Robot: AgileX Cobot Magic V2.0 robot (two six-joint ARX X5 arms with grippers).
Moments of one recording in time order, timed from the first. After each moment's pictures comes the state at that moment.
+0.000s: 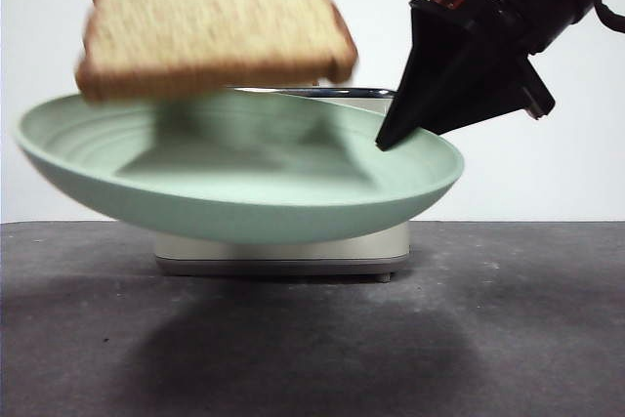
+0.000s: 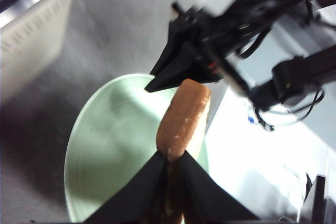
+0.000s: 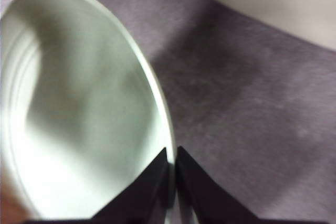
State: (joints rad) left arm -0.45 1.30 1.37 -1.04 0.73 0.19; right arm 0.58 1.27 0.86 -0.44 -0.47 0.20
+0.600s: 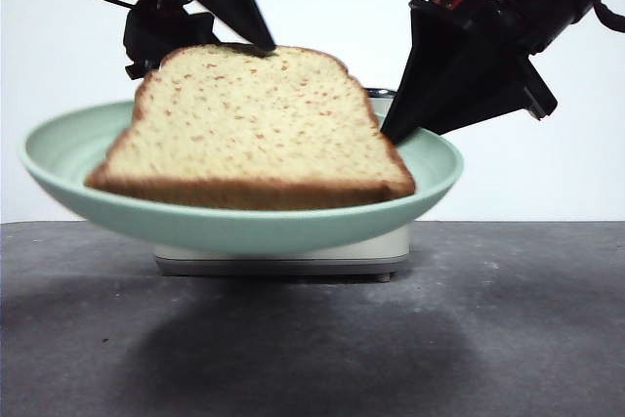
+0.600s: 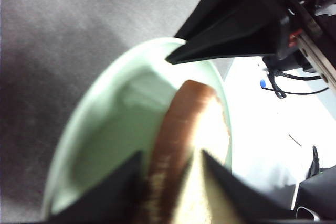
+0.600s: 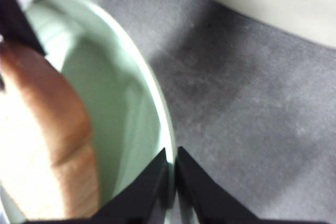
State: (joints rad) left arm -0.54 1.57 1.37 -1.02 0.72 0.22; right arm 0.58 1.27 0.86 -0.44 -0.46 0.21
